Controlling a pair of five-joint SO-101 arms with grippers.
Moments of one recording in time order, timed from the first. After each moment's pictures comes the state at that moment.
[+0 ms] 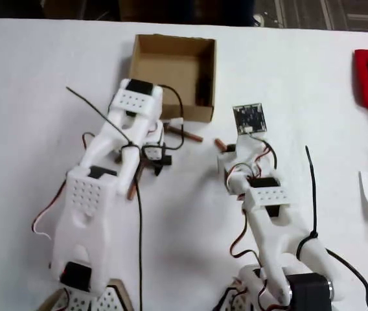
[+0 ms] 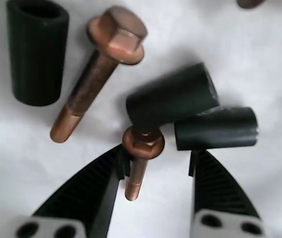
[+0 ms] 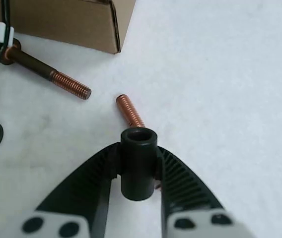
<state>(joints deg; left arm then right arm) 8.2 46.9 -32.9 101.3 11.5 -9.3 -21.6 63.2 16.0 5.1</state>
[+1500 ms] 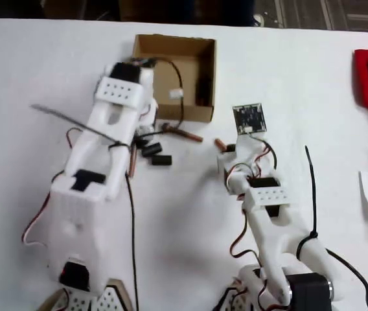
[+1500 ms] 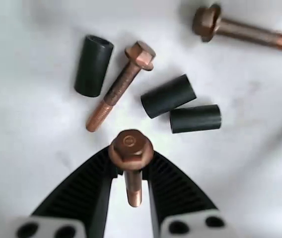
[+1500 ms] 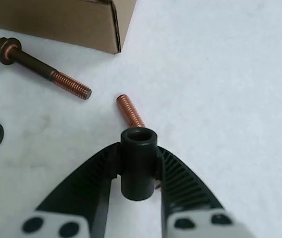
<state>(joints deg) 6.3 32.2 -34.2 101.3 11.4 -9.3 -21.6 63.2 16.0 5.1</state>
